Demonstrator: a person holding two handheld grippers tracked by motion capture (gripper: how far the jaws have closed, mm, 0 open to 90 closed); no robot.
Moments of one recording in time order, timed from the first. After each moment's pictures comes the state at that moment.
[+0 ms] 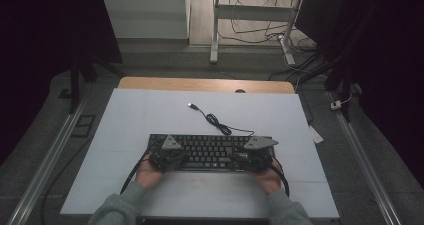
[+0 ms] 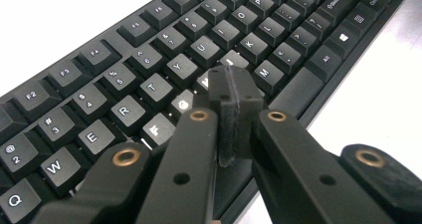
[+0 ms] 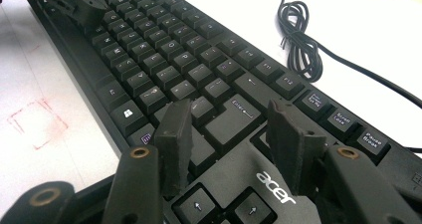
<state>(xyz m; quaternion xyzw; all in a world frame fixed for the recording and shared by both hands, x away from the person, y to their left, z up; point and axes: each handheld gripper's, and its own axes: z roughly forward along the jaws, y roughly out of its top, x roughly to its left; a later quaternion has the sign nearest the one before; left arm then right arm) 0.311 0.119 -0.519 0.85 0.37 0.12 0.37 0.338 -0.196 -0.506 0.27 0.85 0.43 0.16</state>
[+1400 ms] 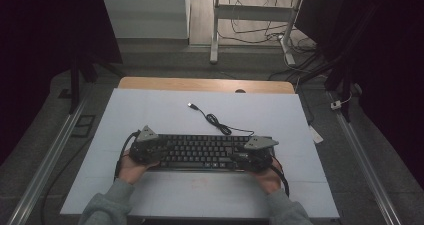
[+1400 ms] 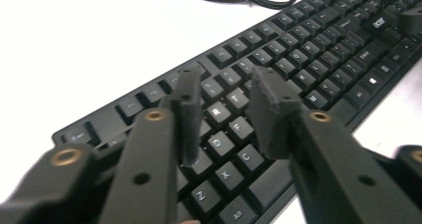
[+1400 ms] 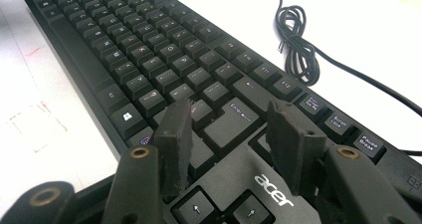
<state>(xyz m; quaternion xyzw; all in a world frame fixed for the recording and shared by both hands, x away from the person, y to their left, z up) 0.309 0.172 -0.496 0.79 0.43 0.16 0.42 0.337 -0.196 -0.505 0.27 0.85 0.43 0.16</state>
